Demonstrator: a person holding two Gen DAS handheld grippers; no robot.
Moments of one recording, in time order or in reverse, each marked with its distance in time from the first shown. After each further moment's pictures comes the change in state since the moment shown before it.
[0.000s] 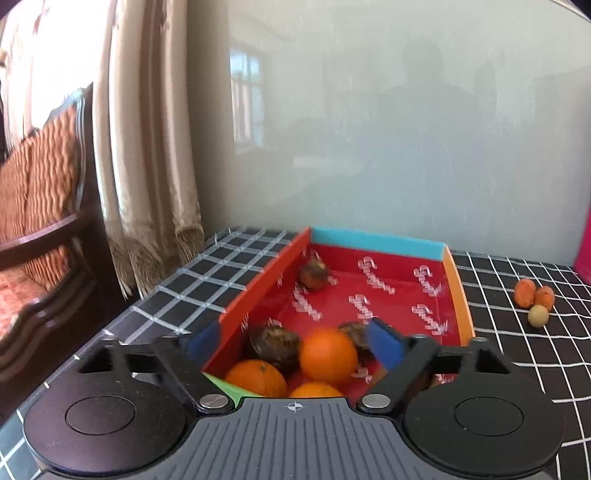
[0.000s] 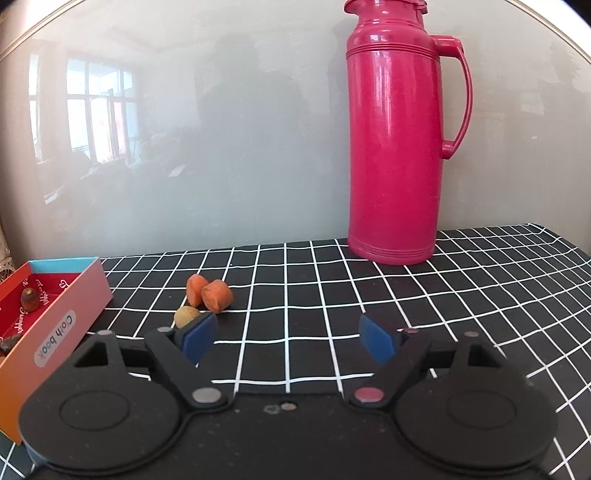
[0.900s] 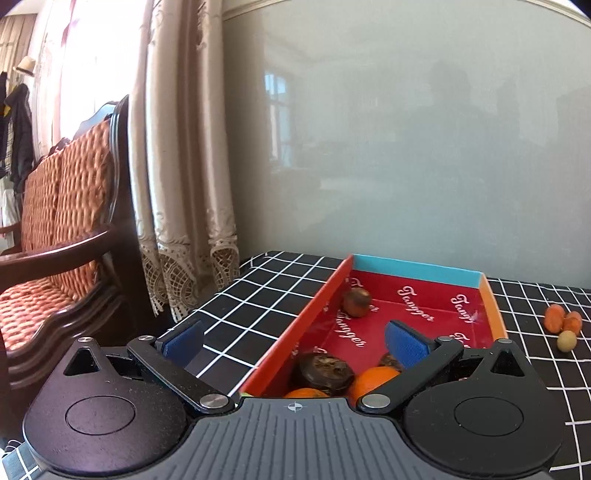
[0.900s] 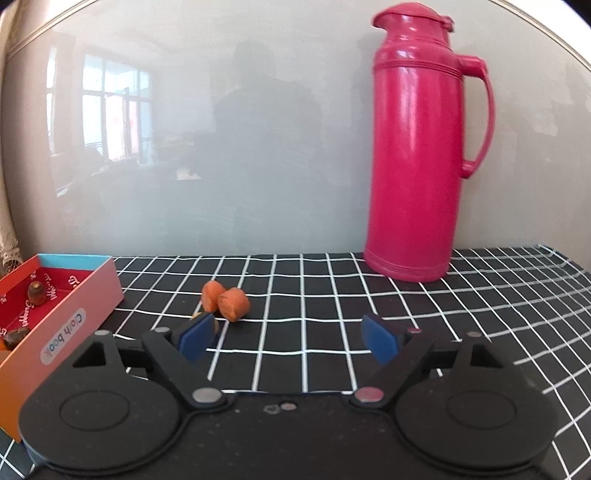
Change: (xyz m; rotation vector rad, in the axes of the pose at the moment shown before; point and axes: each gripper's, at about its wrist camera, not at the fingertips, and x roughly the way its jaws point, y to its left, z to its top) left arm -0.001 0.028 0.005 -0.042 -0.059 0.087; right arm 0.004 0.024 0.002 -0.077 -0.041 0.026
